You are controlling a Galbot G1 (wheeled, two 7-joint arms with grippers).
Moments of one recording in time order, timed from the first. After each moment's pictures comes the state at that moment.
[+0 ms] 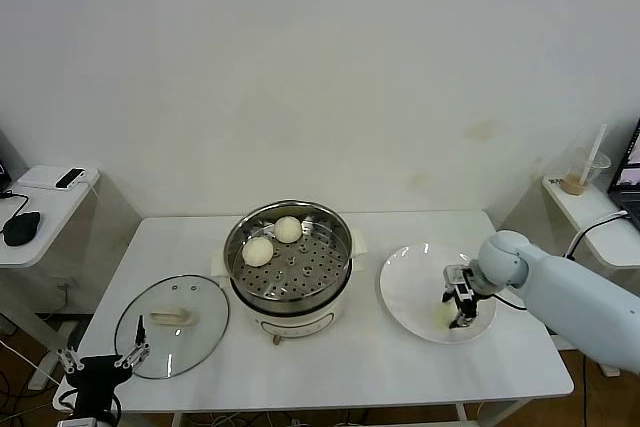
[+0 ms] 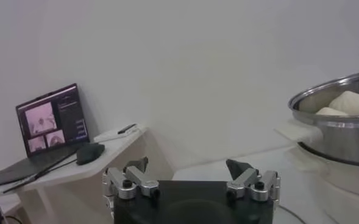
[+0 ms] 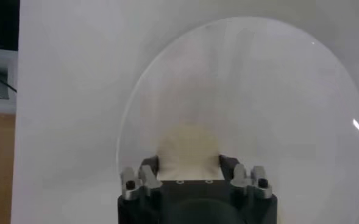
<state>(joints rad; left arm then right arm) 1.83 -1.31 -0.78 -2.20 -0.06 0.05 -0.23 -0.19 0.67 -0.67 1.37 -0.19 -0.32 -1.10</state>
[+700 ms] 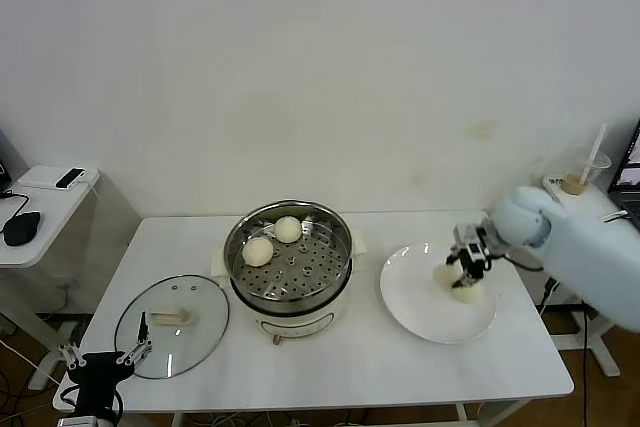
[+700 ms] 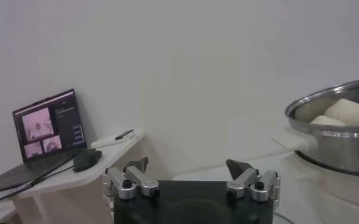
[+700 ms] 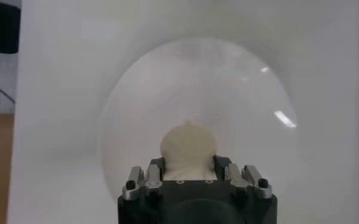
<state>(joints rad) 1.83 -1.30 -0.77 -2.22 -0.07 0.05 -0.22 0.08 0.63 -0.76 1.43 -0.08 -0.32 -1.13</state>
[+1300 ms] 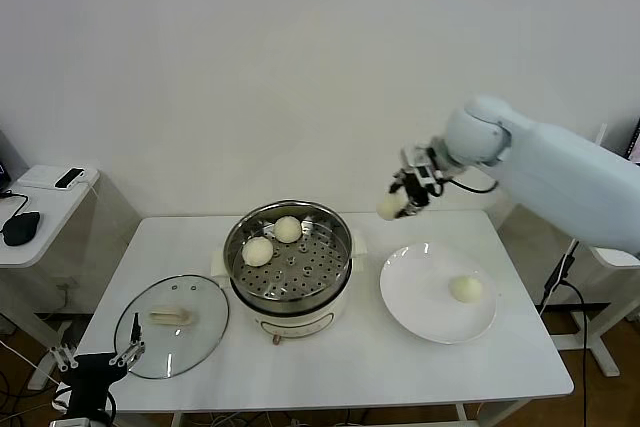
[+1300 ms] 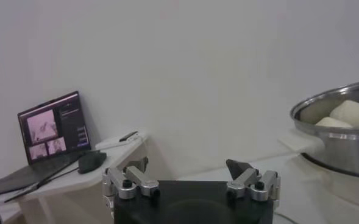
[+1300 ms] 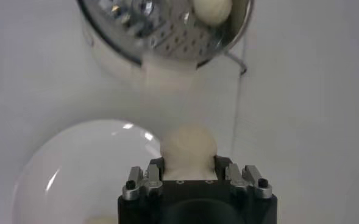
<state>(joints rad) 1.84 -1.30 -0.80 -2.22 -0.07 0.05 -0.23 0.45 0.87 -0.95 1.40 0.08 -0.34 -1.11</state>
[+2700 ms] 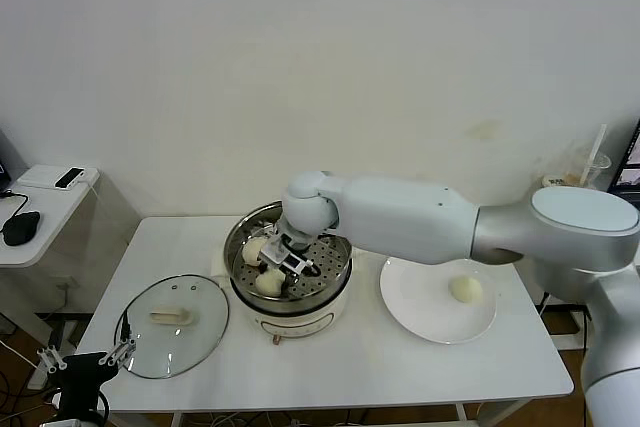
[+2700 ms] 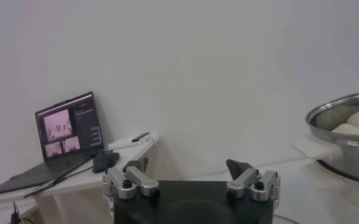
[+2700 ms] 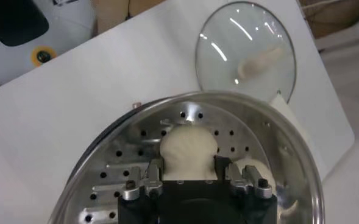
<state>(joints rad) 1.85 -1.33 -0.82 -2.24 -0.08 0.05 -0.24 0.40 1.34 -1.20 1.33 0.02 -0.02 -1.00</state>
